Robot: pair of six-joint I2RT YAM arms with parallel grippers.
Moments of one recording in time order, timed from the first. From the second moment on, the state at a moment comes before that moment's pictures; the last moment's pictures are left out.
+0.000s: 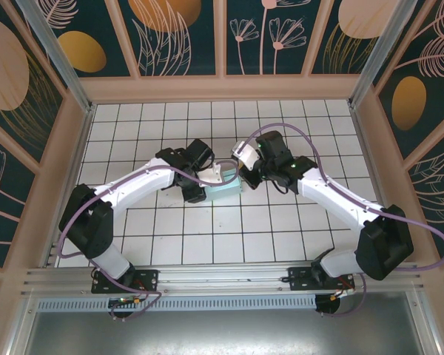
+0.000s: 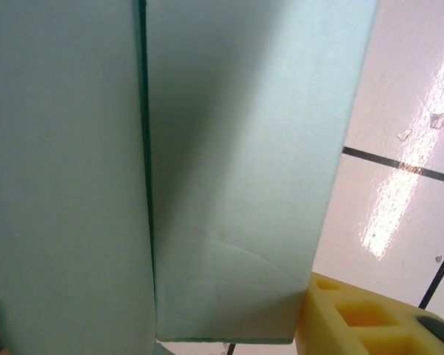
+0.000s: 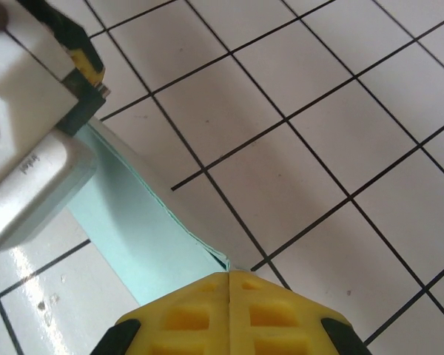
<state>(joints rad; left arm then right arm) -0.70 1.65 1.25 -0.89 0.00 0.57 0.64 1.38 1.04 -0.43 -0.22 -0.33</state>
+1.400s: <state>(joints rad) -0.70 1.72 1.30 -0.83 0.05 0.38 0.71 1.32 0.76 -0.08 0.10 0.22</state>
